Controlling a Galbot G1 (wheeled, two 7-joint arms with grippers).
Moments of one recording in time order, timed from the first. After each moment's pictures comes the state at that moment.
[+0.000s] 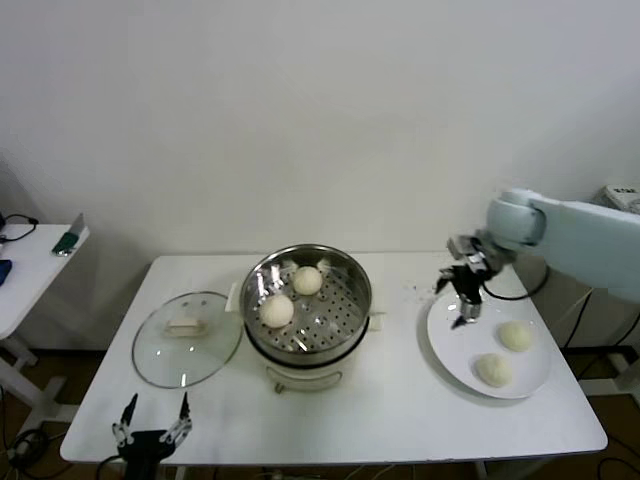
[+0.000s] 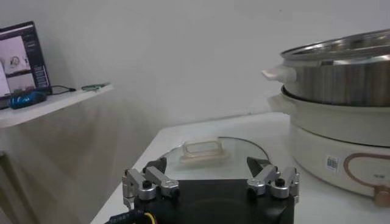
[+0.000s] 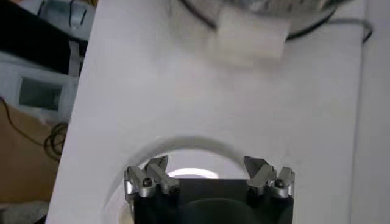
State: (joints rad) left arm 1.83 -1.46 -0.67 -2.01 -0.02 -0.06 -0.11; right arm 0.53 0.61 -1.44 1.37 0.30 -0.21 -1.09
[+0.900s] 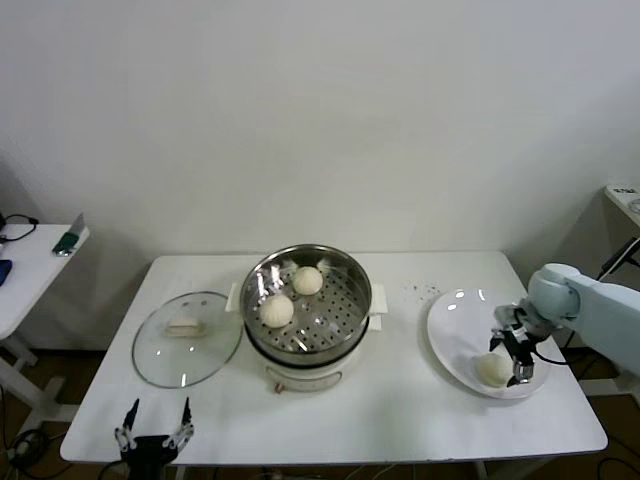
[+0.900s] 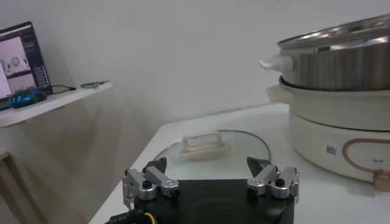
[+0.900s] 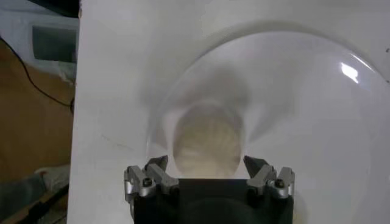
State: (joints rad) left arm 1.83 -1.48 -0.67 -1.99 0.03 -0.07 -0.12; right arm 0.11 0.56 -1.12 1.24 0.02 -0.15 -1.10
